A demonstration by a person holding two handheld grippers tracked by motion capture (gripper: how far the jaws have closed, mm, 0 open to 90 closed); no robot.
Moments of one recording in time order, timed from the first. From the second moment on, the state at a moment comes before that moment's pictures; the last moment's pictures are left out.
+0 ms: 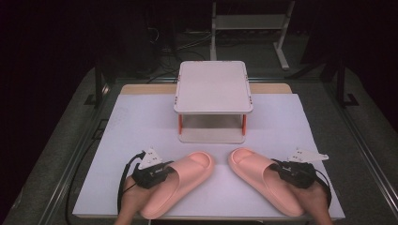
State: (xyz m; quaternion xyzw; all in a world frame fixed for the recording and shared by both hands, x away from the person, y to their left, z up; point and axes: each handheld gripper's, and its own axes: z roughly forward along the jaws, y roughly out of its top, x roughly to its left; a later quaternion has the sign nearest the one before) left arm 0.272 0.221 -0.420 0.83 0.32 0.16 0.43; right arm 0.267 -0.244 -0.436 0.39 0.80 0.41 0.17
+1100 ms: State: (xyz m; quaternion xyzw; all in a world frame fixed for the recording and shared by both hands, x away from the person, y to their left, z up) left arm 0.262 0.246 -0.363 0.80 0.32 0.18 0.48; right arm 0.251 -0.244 -0.391 0.37 0.76 0.51 0.16
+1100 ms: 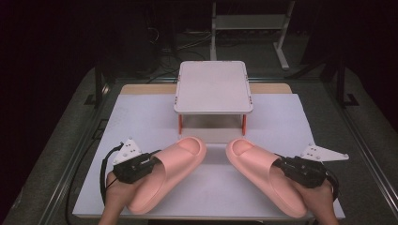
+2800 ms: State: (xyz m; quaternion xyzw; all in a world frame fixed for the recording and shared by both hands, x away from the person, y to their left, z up) left arm 0.365 0.254 -0.254 0.81 0.29 0.20 0.47; right arm 0.339 -0.209 -0.248 0.29 0.81 0.48 0.16
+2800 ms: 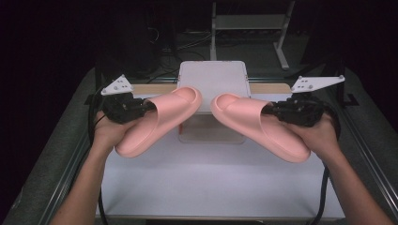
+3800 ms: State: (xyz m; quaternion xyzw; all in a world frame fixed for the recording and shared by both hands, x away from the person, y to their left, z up) left arm 0.432 0.240 -0.240 0.81 0.32 0.21 0.45; right arm 0.411 -0.202 -0.237 0.32 0.81 0.47 0.17
